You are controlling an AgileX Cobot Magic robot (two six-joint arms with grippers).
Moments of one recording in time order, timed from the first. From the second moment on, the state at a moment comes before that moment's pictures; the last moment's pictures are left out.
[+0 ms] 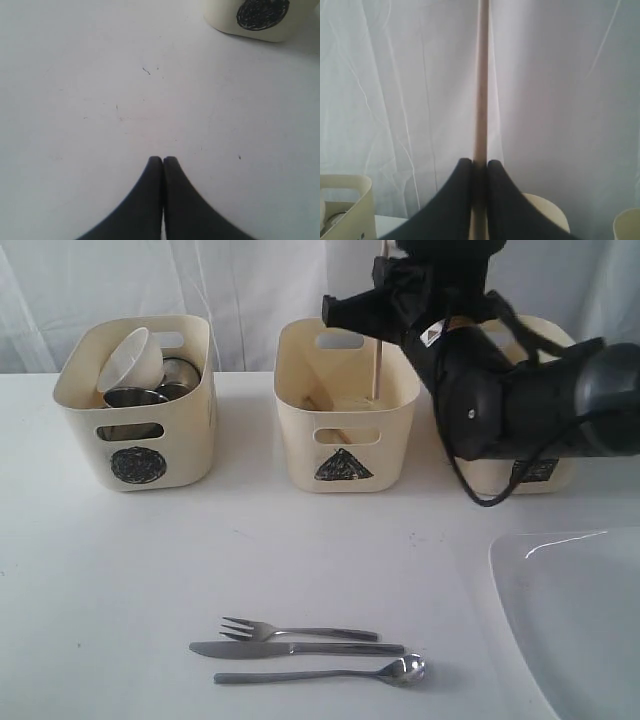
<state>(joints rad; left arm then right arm) 0.09 0.00 0.01 -0.16 0.57 -0.07 0.37 1.81 -1.07 0.34 -0.80 -0.16</state>
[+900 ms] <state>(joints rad) 0.09 0.00 0.01 -0.16 0.57 -0.07 0.35 2.11 -1.38 0.34 -0.80 -0.16</state>
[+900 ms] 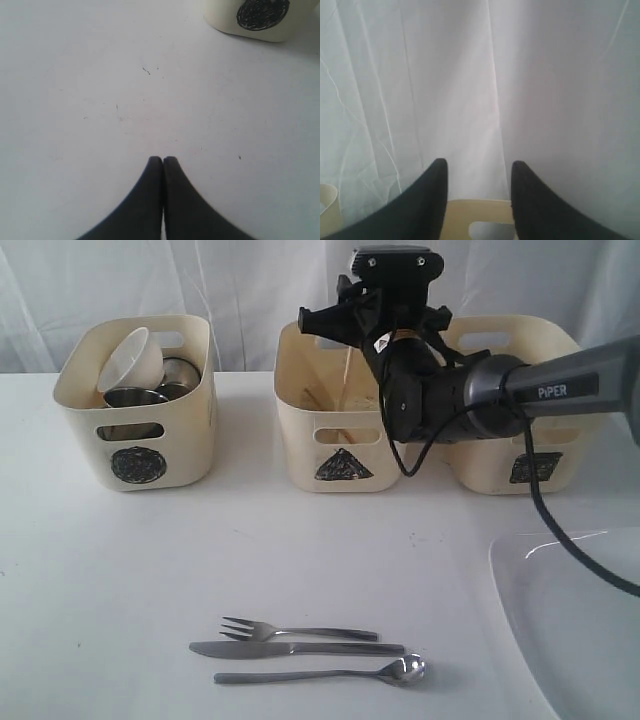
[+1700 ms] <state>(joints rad) 0.09 0.00 0.01 -0.16 0.57 -0.07 0.34 1.60 -1.34 0.42 0.82 -0.56</state>
